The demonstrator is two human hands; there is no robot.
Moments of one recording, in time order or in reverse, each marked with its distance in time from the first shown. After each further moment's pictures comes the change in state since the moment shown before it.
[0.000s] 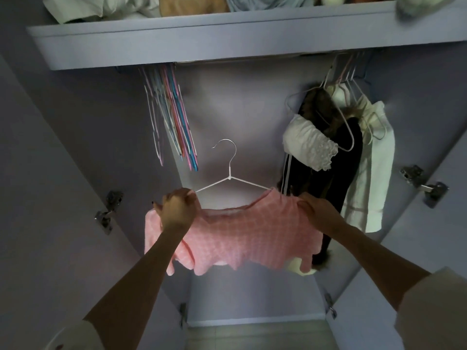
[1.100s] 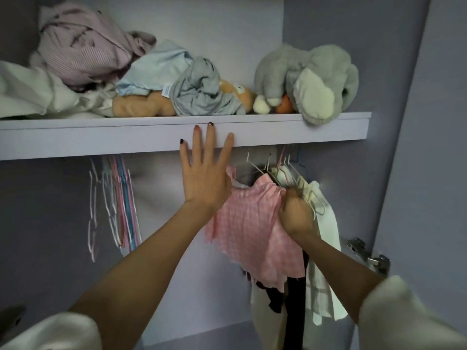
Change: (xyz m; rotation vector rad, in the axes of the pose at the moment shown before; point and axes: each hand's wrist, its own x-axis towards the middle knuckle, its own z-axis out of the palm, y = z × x) left_hand 0.071 0.232 -0.038 0.347 0.653 0.773; right_hand 0.086 -0.014 -0.120 -0.060 0.650 0.217
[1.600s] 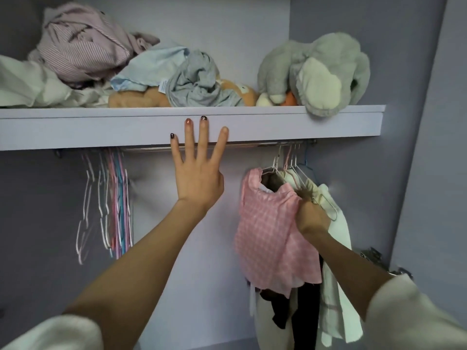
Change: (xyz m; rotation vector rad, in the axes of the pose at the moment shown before) left_hand 0.006 0.003 0.038 0.182 0.165 -0.055; right_hand 0.045 0.062 0.039 -0.181 -0.117 0.165
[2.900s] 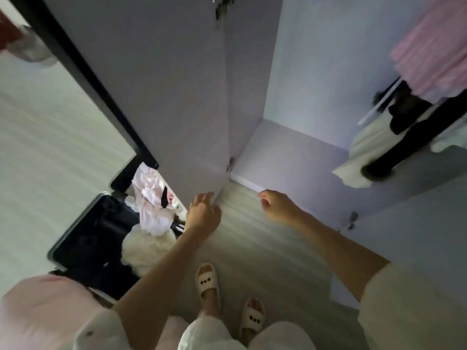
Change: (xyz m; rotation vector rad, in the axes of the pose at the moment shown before) left_hand -0.503 -0.049 -0.362 -0.361 -1.271 -1.215; right_hand -0.508 0.030 0.050 0.032 -1.300 -0.679
